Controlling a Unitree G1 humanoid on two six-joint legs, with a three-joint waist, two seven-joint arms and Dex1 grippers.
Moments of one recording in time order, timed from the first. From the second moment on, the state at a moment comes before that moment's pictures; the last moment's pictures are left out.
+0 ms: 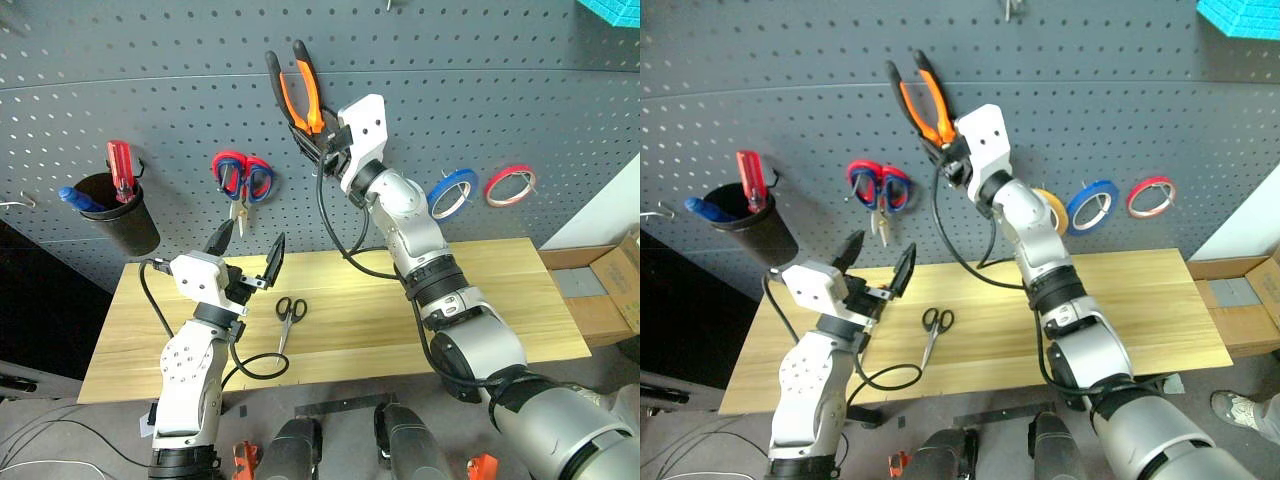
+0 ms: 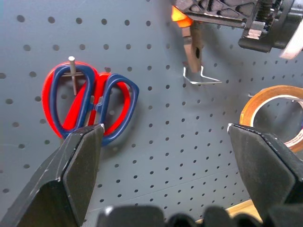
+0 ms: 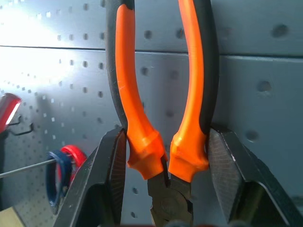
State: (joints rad) left arm -0.05 0.19 0.11 -0.24 -0.23 -0.11 -0.34; right arm -1.11 0.04 0.06 0.70 0.12 -0.17 0.39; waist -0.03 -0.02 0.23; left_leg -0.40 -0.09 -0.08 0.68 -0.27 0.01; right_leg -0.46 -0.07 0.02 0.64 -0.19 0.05
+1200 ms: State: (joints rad) left arm 0.02 0.30 0.10 -0.21 -0.18 0.13 -0.32; right arm -0.76 -0.31 0.14 0.04 0.14 0.30 0.60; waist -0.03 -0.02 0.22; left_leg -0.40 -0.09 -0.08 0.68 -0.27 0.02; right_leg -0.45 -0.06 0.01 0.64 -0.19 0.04
